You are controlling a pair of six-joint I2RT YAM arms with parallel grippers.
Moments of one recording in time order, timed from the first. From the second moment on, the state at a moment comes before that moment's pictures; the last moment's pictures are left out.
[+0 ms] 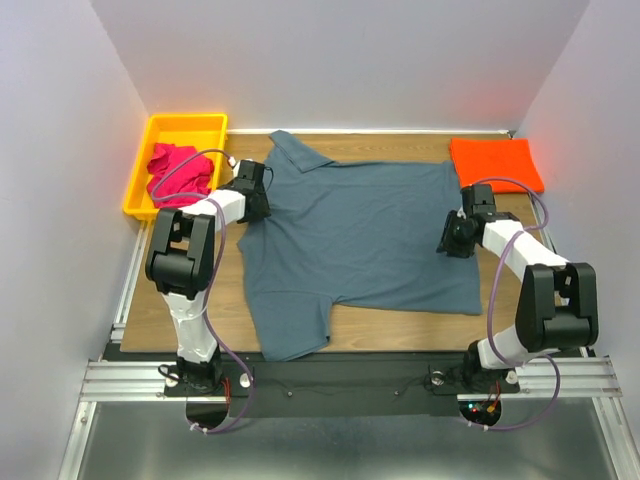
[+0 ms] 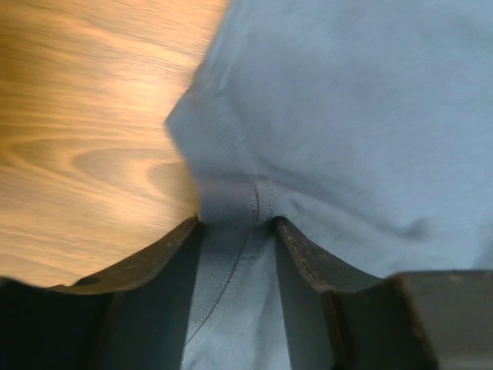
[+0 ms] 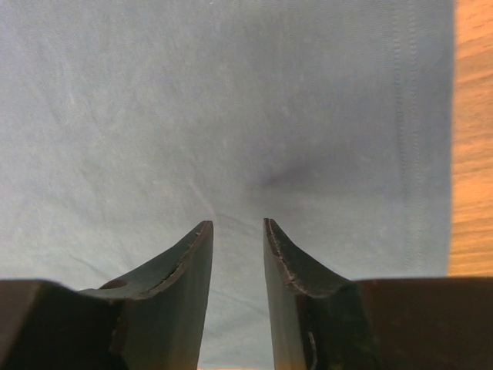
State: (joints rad) left arm -0.24 1.93 1.25 -0.26 -0.24 -0.43; right arm 0.02 1.49 0.91 -0.50 -0.03 0.38
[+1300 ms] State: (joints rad) left arm -0.44 1.35 0.68 -0.49 -0.05 -0.64; right arm 0.47 1.47 0.79 -0.51 -0.09 0.51
